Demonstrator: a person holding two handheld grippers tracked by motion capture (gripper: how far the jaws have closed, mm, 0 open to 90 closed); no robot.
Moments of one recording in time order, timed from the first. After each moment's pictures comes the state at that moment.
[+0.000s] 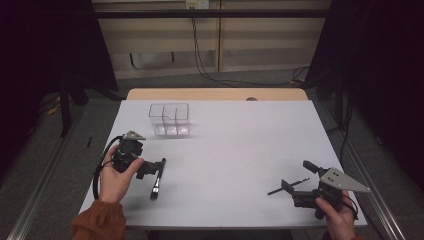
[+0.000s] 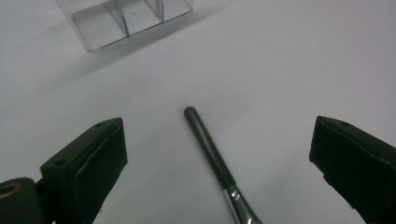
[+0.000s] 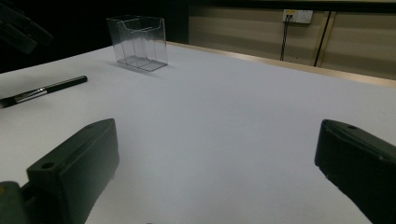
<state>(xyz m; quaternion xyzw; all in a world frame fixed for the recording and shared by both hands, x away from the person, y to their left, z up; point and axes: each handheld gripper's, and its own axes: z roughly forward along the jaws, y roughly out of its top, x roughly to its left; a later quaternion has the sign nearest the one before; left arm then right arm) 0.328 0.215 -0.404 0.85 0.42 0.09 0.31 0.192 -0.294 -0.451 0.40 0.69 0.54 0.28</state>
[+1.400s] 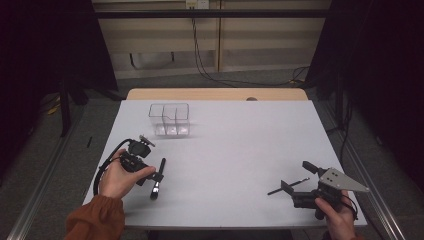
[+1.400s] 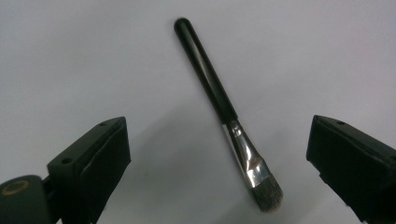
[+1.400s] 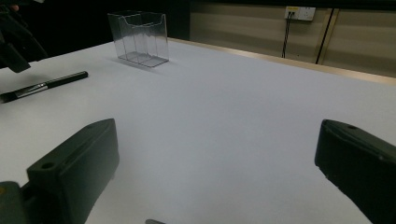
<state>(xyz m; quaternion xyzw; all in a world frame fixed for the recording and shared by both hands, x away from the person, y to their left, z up) 0.336 0.201 -0.420 0.88 0.44 -0.01 0.15 0.192 -0.293 -0.451 0.40 0.69 0.54 0.27</state>
